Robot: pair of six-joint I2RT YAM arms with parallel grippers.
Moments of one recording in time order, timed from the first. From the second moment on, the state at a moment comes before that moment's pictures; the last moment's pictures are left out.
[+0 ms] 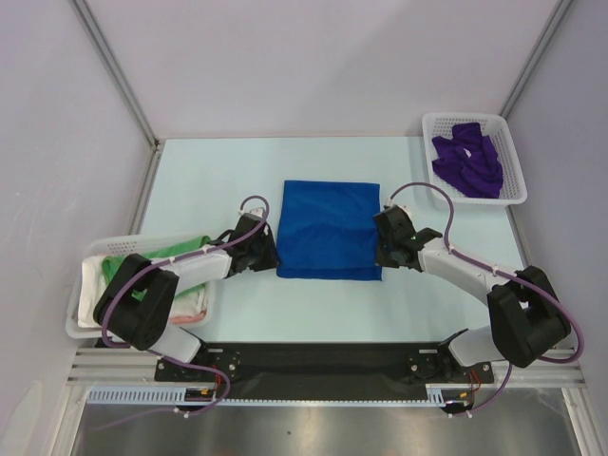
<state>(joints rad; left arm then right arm) -0.50 1.49 0.67 -0.09 0.02 -0.63 0.55 1.40 0.82 -0.44 0.19 0.59</state>
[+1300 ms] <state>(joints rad) -0.50 1.34 0.67 -0.14 0.02 -0.63 0.55 1.30 0.78 -0.46 0.20 0.59</state>
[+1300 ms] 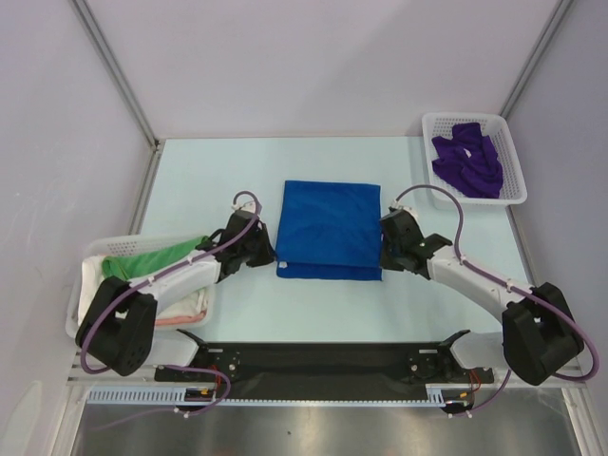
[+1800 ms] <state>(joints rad) -0.50 1.32 0.59 -0.14 0.04 -0.63 0.59 1.27 0.69 -0.45 0.19 0.62</state>
